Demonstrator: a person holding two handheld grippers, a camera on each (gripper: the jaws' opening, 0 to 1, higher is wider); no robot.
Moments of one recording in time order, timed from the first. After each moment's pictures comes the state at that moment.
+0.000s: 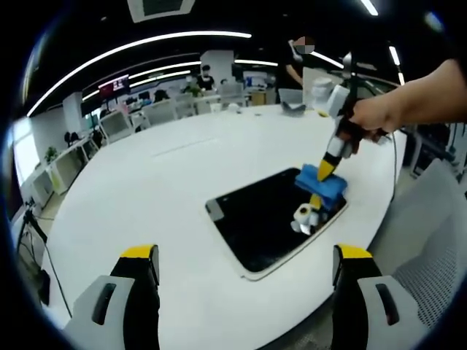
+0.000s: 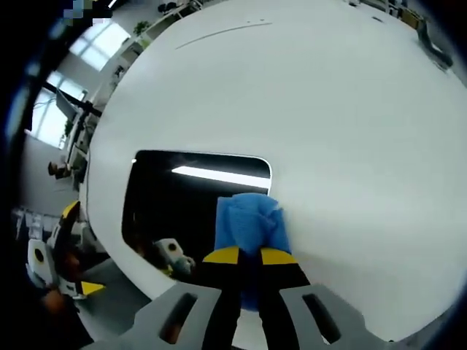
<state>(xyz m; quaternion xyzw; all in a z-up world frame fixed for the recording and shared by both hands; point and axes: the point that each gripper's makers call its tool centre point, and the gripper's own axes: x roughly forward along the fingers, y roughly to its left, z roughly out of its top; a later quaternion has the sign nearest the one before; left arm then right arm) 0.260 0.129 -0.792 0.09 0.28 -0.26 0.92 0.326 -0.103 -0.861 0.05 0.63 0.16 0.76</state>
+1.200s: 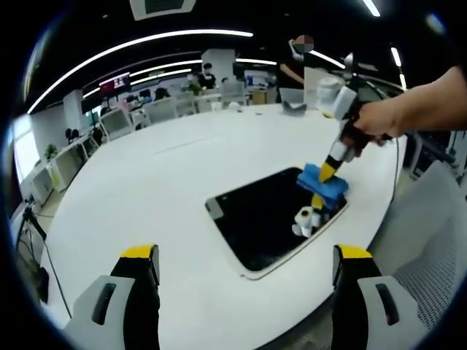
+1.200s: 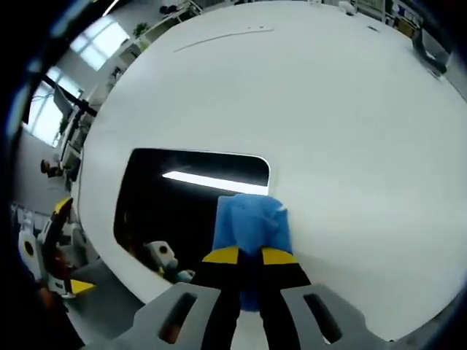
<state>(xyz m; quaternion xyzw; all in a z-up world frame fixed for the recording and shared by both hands) 0.259 0.129 -0.791 0.09 0.28 -0.26 0.92 0.319 -0.101 -0.863 0.02 0.61 0.15 0.78</state>
